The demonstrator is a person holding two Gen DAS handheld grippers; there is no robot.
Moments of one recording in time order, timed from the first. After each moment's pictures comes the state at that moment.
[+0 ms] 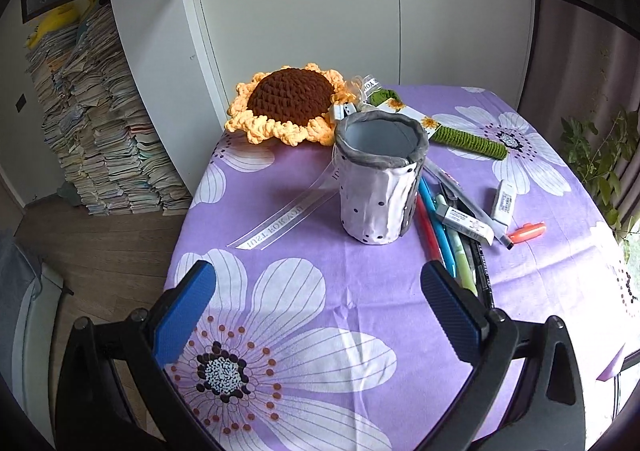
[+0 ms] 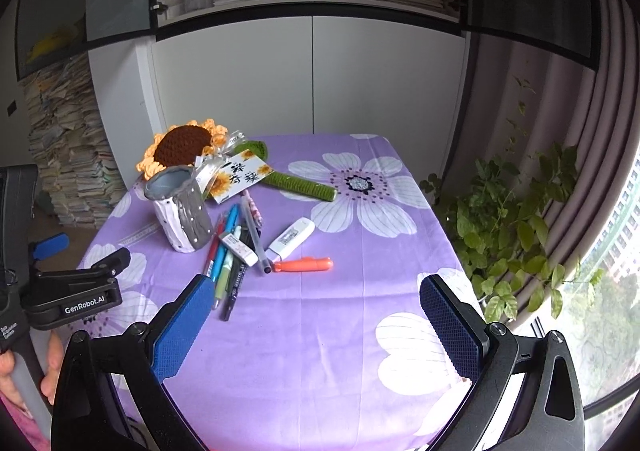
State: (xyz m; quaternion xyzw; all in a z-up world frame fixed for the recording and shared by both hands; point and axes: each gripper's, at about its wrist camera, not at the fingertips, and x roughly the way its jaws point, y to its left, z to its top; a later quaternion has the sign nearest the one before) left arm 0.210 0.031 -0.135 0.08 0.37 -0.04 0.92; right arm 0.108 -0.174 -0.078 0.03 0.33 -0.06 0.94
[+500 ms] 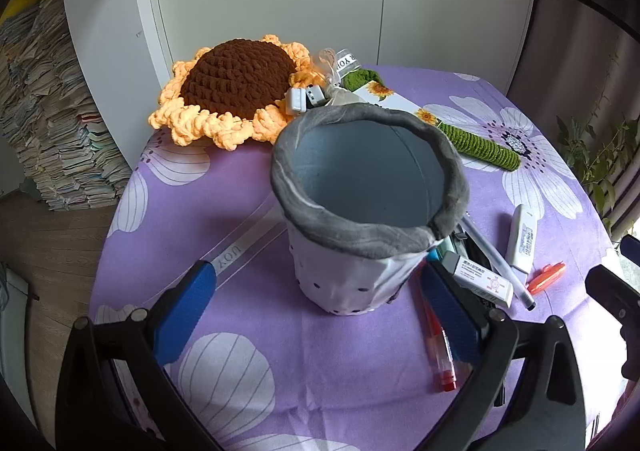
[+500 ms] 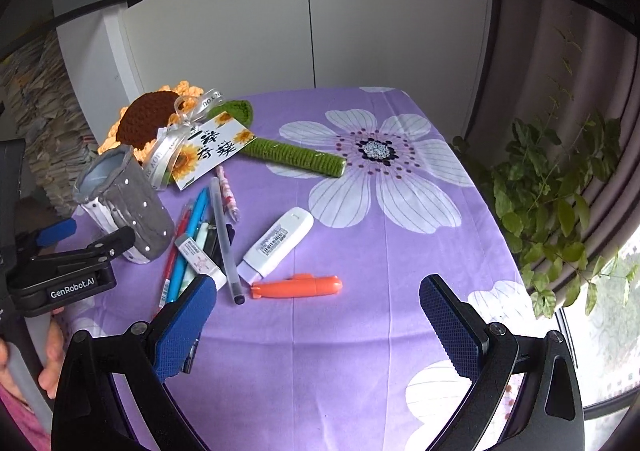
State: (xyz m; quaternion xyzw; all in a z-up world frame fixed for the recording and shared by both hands) left arm 0.293 0.008 -0.170 0.05 0.41 -0.11 0.90; right arm 0.208 -0.193 -0.134 0.05 0.40 -0.04 0.91
